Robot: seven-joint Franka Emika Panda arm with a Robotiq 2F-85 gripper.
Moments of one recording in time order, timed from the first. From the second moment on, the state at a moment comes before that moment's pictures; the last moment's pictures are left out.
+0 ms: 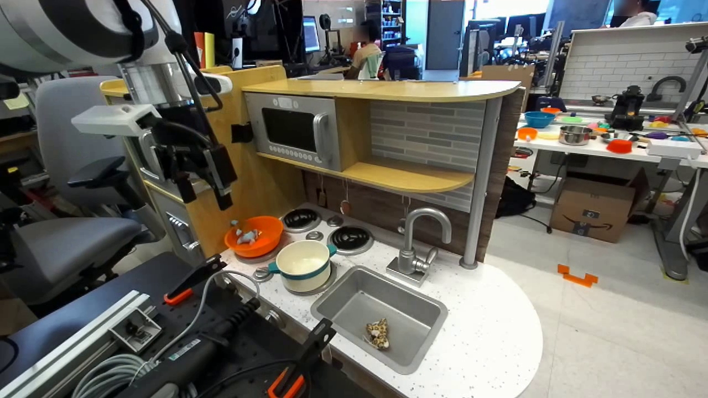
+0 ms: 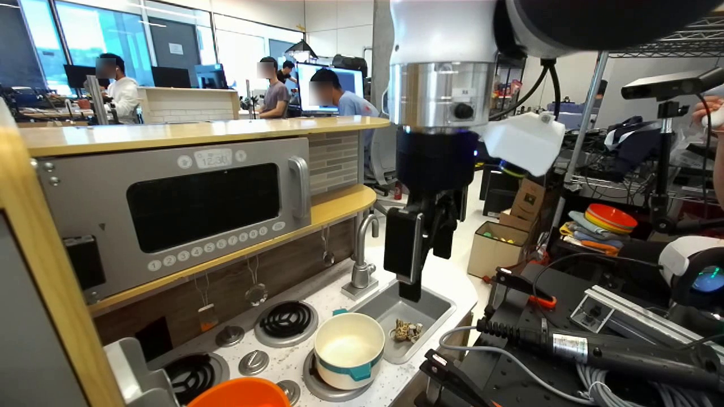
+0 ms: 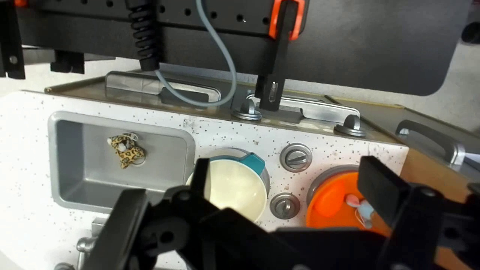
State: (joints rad) arm 0.33 -0.10 0.06 -2.69 -0.10 2.56 0.28
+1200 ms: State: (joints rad) arm 0.21 -0.18 0.20 -2.60 -0.06 2.38 0.48
